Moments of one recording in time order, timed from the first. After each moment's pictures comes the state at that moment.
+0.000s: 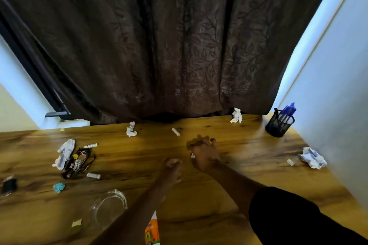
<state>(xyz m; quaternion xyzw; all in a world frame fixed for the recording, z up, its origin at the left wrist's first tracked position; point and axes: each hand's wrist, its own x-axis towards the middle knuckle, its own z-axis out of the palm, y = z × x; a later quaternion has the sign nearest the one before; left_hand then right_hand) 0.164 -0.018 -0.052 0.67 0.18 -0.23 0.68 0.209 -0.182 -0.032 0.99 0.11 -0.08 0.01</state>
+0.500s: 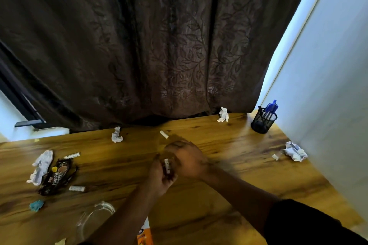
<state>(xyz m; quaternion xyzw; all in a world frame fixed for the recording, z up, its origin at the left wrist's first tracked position) 0.185 -0.026 -0.032 0.41 0.33 -0.26 0.81 0.195 -0.162 -0.013 0.96 0.22 0.05 -0.16</state>
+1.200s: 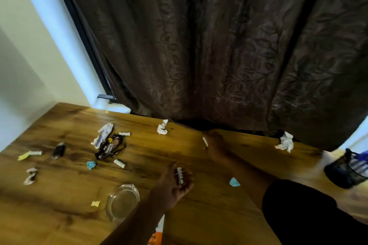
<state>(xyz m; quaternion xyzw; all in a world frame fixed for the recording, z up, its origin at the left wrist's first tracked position) 0.182 0.008 -0.045 0.37 0.39 -0.16 0.83 0.348 -0.148 -0.084 0.98 0.16 -0.09 -0.09</state>
